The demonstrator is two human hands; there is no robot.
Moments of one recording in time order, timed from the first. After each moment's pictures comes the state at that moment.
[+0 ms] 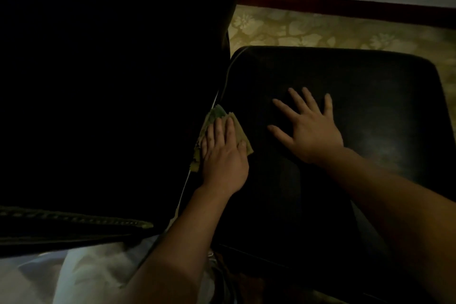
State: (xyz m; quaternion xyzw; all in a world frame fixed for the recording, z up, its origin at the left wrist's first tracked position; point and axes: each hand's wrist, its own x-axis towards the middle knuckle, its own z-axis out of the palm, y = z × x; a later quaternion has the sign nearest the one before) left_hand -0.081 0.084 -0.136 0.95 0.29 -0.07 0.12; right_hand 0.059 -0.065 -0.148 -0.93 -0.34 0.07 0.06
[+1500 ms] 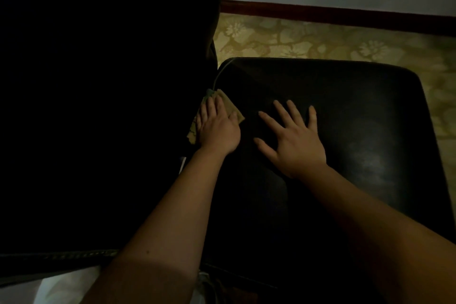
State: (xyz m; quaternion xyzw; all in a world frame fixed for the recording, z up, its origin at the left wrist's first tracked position) left_hand 0.018 0.108 -0.134 0.93 0.32 -0.07 0.14; right_hand 0.055 -0.063 -0.156 -0.94 -0.34 0.03 0.10
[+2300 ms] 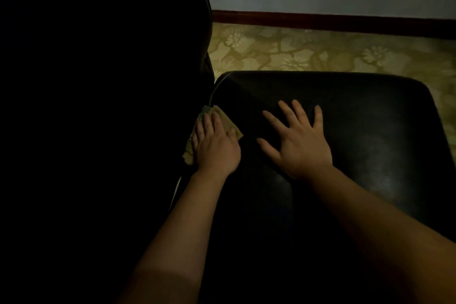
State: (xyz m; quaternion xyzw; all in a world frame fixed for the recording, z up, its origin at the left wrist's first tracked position) left_hand 0.025 0.101 -0.134 0.93 0.35 -0.06 0.13; right_hand 0.099 -0.060 -0.154 -0.94 -0.33 0.03 0.10
